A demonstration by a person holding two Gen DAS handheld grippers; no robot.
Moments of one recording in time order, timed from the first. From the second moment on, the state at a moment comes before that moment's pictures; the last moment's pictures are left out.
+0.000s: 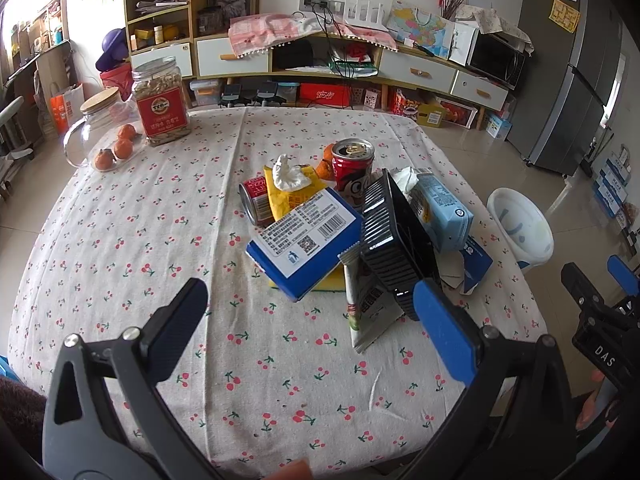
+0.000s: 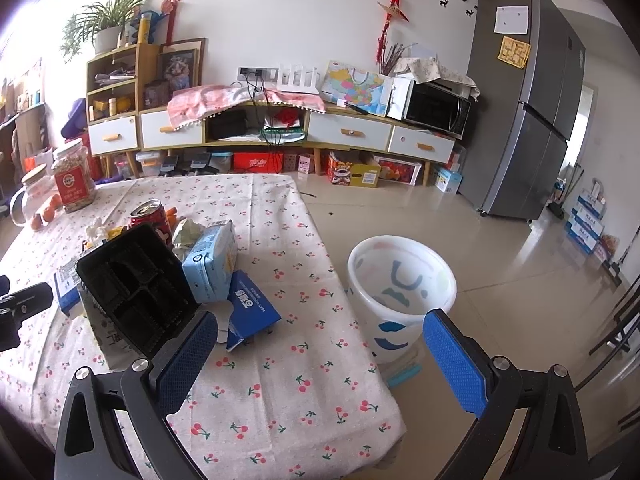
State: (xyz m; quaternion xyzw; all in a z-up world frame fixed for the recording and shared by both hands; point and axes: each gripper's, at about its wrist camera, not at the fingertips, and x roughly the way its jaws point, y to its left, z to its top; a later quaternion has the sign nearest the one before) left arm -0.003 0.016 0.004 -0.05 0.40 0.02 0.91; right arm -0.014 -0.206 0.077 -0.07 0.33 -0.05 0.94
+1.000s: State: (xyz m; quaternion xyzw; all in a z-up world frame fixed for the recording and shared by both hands) left arm -0.005 0.017 0.005 -0.06 0.40 0.02 0.92; right arm -0.014 -0.201 0.078 -0.06 0.33 -0.04 0.94
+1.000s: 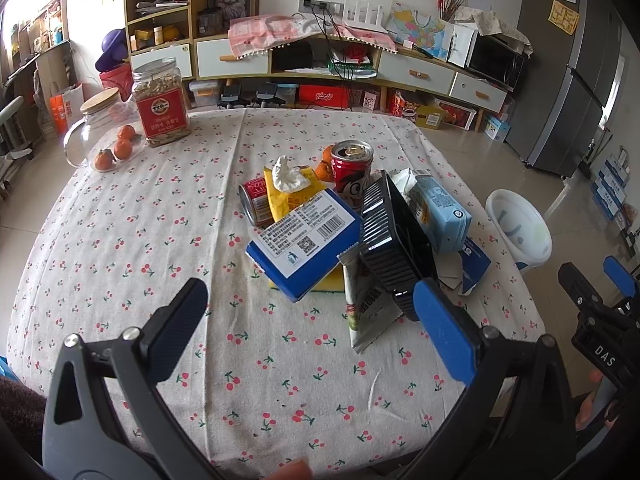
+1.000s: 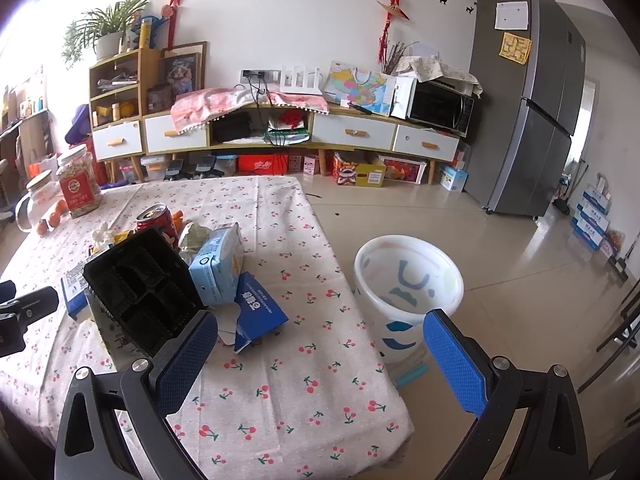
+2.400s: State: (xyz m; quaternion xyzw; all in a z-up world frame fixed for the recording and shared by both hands) left arm 0.025 0.046 0.028 -0.03 0.43 -0.04 0.90; right arm 0.016 -0.216 0.118 -0.01 0.37 0.02 0.93
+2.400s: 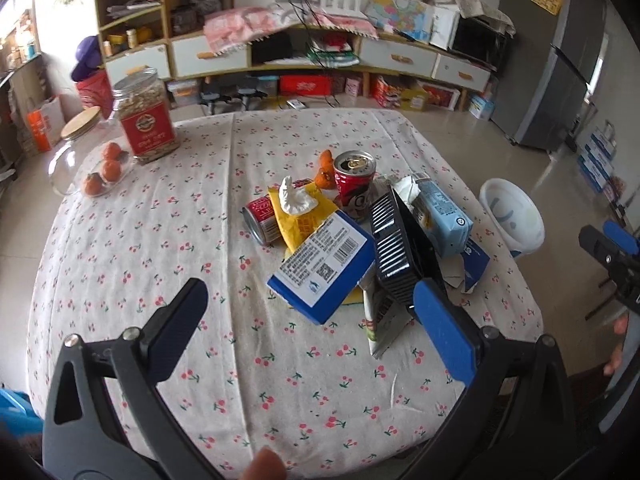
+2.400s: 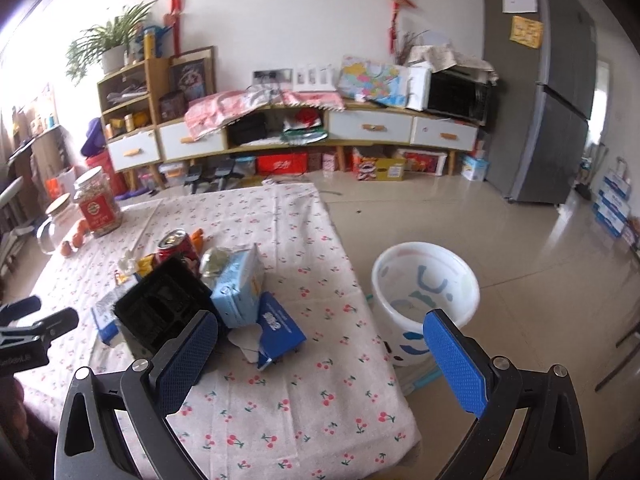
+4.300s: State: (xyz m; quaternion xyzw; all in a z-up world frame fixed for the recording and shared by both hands) left arm 0.096 0.070 -0.048 -0.09 0.58 -0.16 0.79; right arm 0.126 -0.240 0.036 0.14 0.54 0.13 0.82
